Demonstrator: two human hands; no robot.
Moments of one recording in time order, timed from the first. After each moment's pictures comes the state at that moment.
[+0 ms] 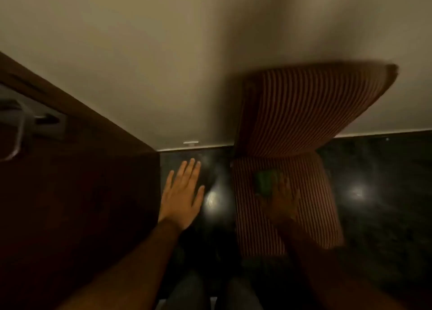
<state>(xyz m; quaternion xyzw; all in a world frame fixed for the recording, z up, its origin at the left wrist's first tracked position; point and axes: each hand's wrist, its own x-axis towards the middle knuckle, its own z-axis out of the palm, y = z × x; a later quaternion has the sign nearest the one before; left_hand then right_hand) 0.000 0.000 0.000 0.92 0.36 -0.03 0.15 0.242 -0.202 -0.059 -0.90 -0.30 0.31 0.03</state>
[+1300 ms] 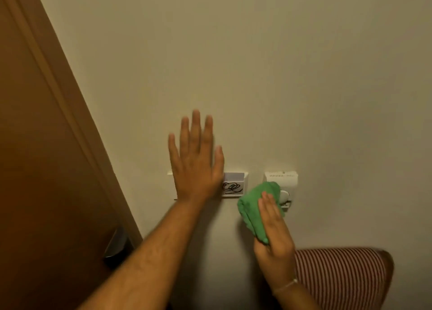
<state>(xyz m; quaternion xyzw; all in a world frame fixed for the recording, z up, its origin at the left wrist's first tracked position) 0.098 0.234 0.475 0.80 0.32 0.49 -0.13 0.205 0.064 0.324 -0.62 -0.53 -0.24 0.53</state>
